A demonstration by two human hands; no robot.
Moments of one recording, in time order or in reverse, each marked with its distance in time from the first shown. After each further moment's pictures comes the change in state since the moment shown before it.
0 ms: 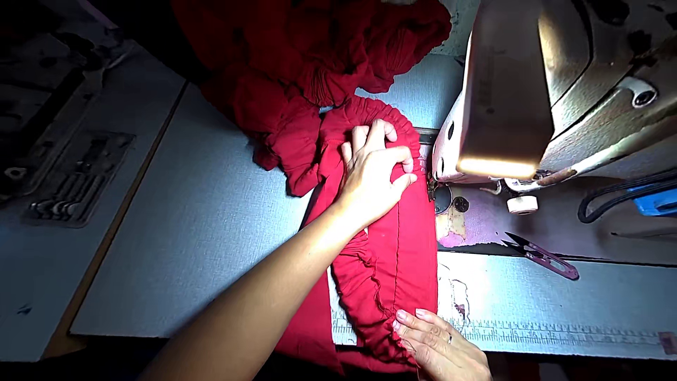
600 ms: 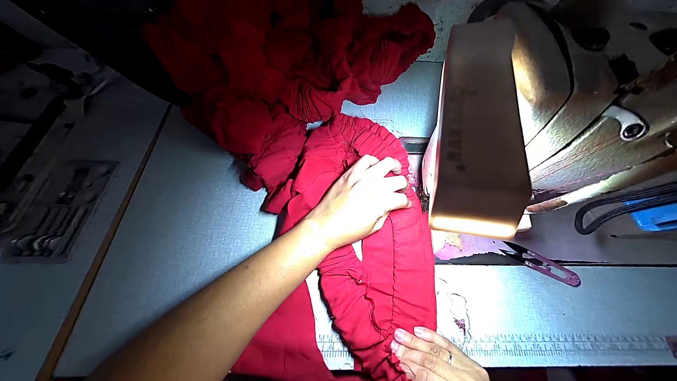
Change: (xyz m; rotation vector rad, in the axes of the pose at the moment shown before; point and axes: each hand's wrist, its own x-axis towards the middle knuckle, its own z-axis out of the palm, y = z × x) left_hand -0.003 -0.017 -0.015 0.162 -0.132 0.680; right_hand 0.001 -0.002 -0.003 0.069 -0.025 0.030
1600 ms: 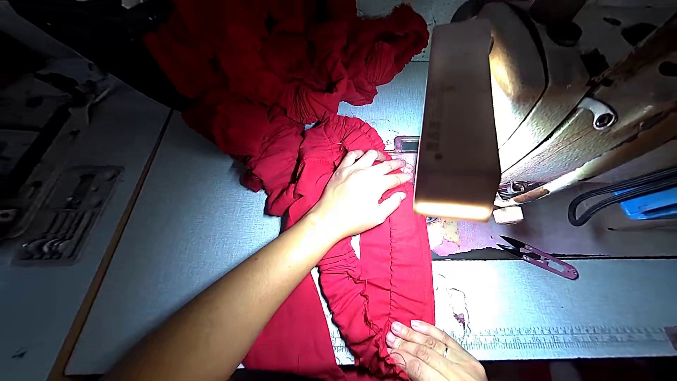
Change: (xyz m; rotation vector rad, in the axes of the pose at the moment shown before) left_hand 0.005 -0.002 0.005 0.017 -0.080 -0.281; right_hand 0.006 -0.005 0.006 -0.099 0.027 -0.004
